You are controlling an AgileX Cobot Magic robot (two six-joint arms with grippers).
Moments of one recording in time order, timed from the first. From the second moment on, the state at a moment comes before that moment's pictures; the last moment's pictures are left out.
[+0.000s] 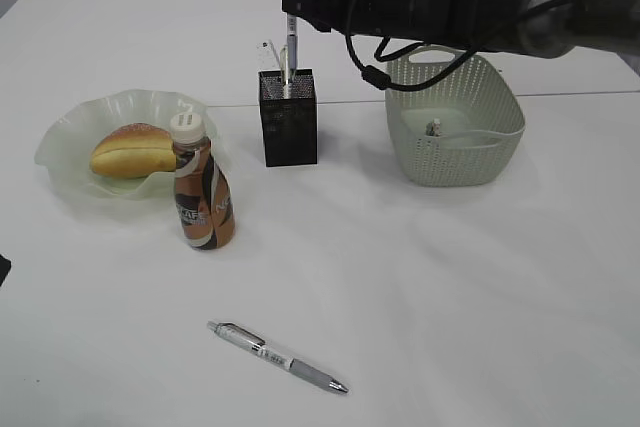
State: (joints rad) left arm -0.19 1.13 -0.86 -0.37 1.08 0.15; right arm 0.23 2.37 -1.98 1.78 0.62 -1.68
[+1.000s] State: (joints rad) left arm -0.19 1.13 -0.86 -0.37 1.08 0.15; right arm 0.23 2.47 -2.01 1.70 0.65 -1.56
